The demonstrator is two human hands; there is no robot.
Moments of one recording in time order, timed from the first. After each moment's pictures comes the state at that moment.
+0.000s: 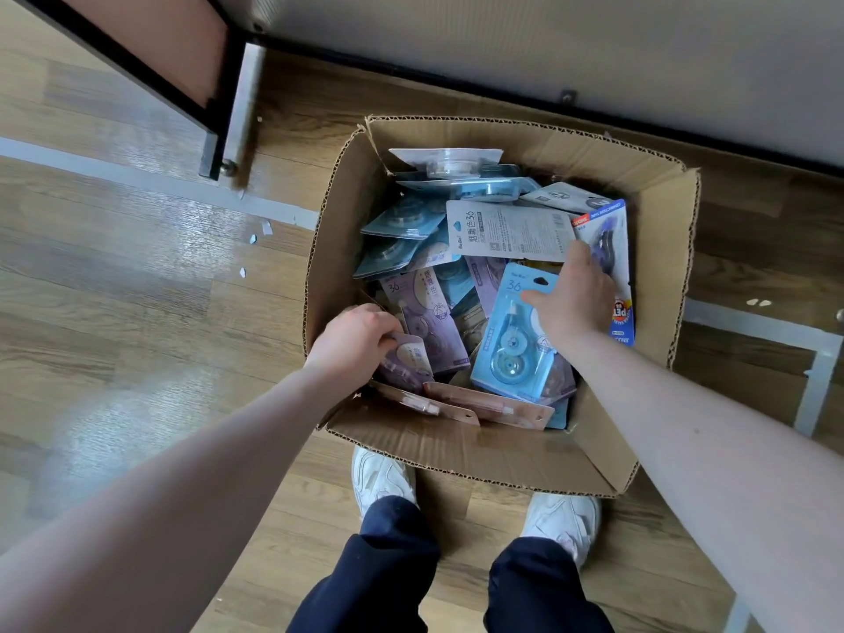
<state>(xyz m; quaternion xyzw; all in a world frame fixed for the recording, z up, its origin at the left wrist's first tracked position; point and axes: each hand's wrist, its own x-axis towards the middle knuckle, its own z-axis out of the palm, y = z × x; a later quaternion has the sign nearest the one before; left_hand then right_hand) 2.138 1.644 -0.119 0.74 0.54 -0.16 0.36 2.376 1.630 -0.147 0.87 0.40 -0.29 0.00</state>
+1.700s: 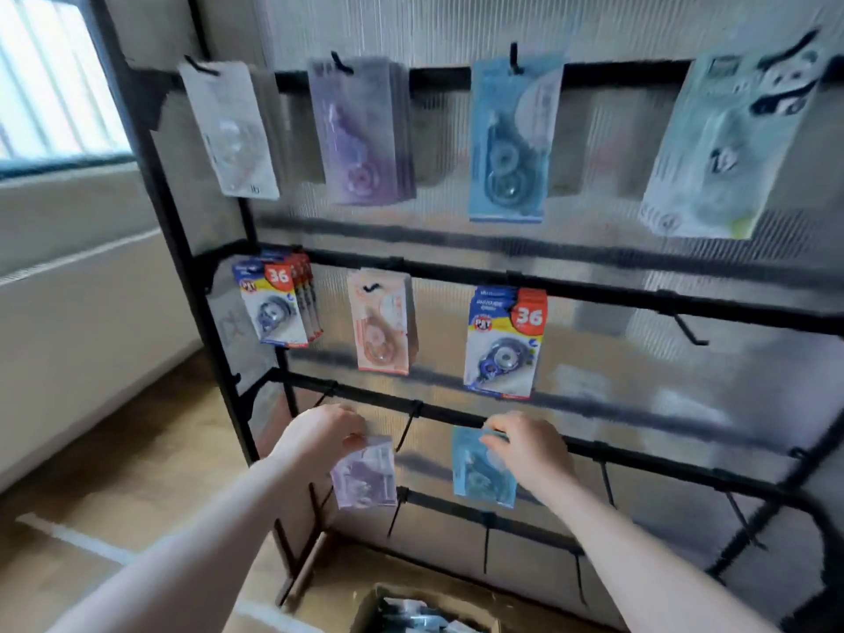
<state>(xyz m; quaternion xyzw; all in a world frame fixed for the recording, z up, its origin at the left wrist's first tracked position) 2.173 1.699 0.547 0.86 0.51 0.07 0.02 2.437 1.636 0.540 0.71 0.67 -0.08 -0.19</state>
